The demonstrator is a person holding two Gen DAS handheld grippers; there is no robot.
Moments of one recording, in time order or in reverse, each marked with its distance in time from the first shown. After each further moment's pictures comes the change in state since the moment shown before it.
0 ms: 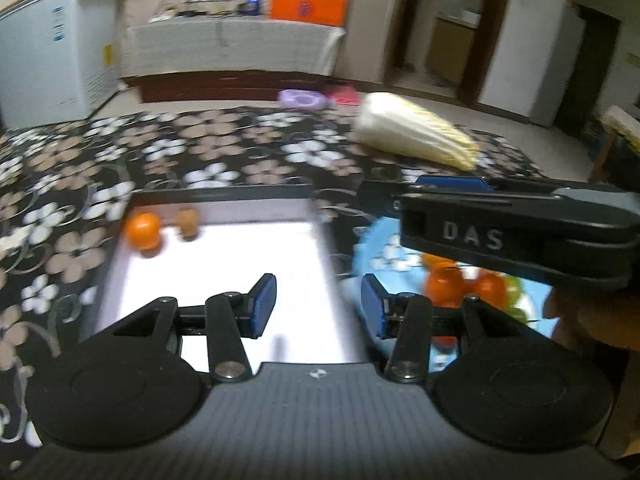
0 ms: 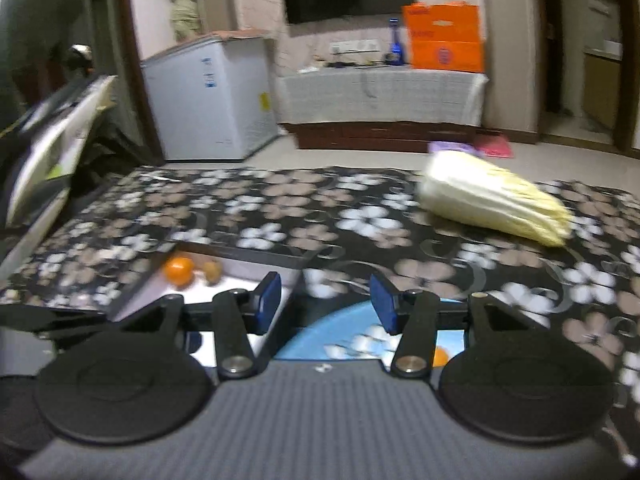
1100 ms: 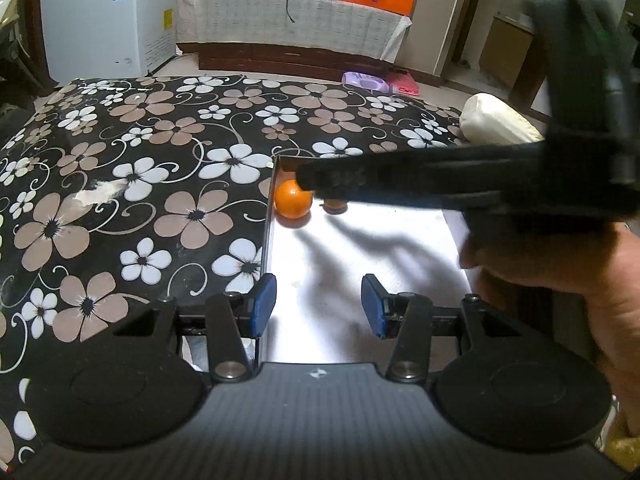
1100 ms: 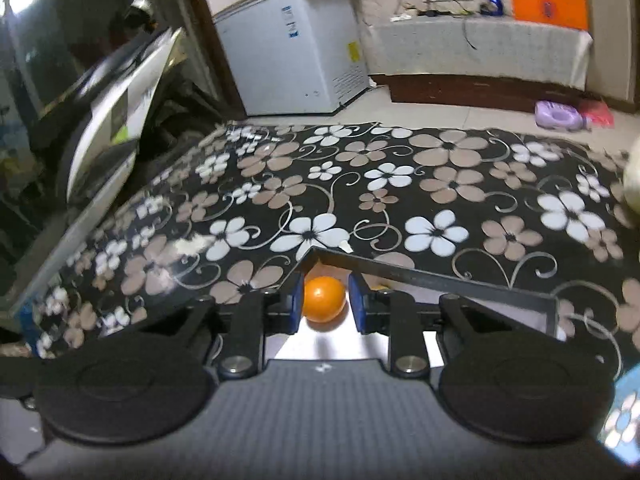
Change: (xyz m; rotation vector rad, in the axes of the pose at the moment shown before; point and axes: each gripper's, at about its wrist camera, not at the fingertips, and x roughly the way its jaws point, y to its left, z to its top) left arm -0.009 0.101 -0.008 -0.102 0.057 0.093; right arm 0.123 0.107 0.022 -0.042 0.161 0.229
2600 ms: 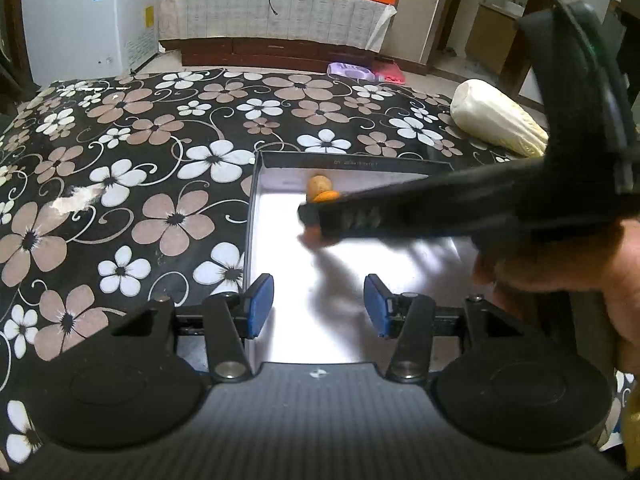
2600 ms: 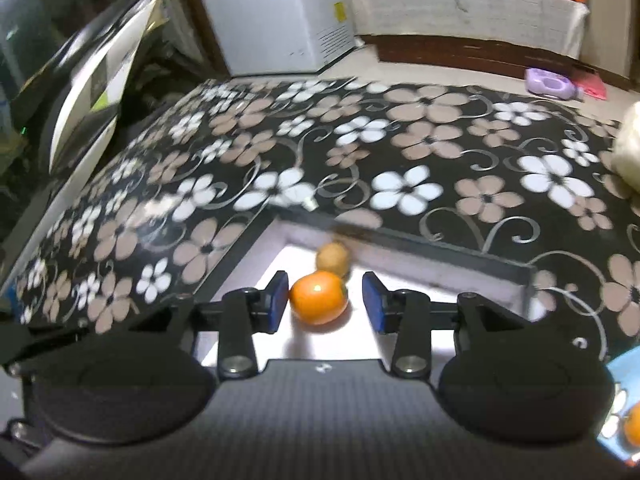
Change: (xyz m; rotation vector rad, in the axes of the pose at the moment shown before) left arm 0.021 -0.002 0.005 0.037 0.025 -0.029; right arm 0.013 -0.021 -0.007 0.010 0.142 -0.026
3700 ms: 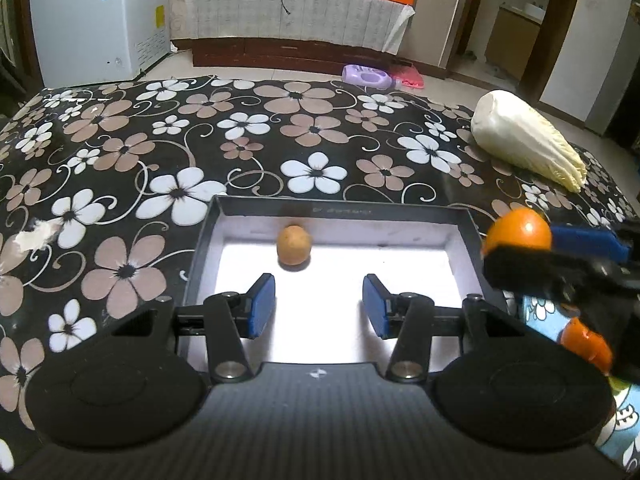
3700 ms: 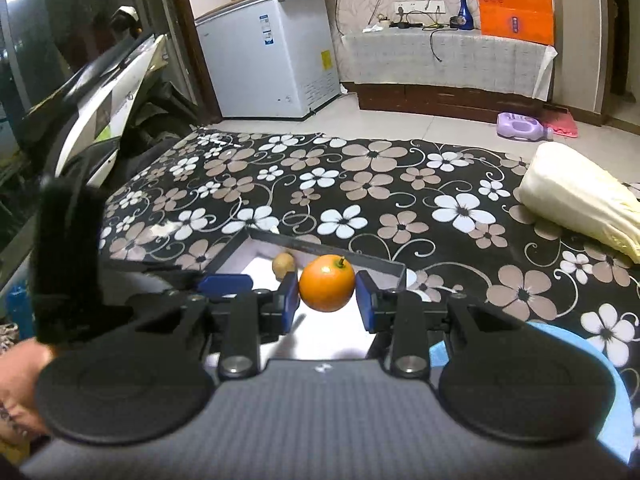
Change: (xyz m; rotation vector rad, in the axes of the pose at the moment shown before) left arm 0.062 -0.027 0.043 -0.030 0.002 0.055; right arm -0.101 -0.034 -0.019 -0.009 -0.152 -0.055
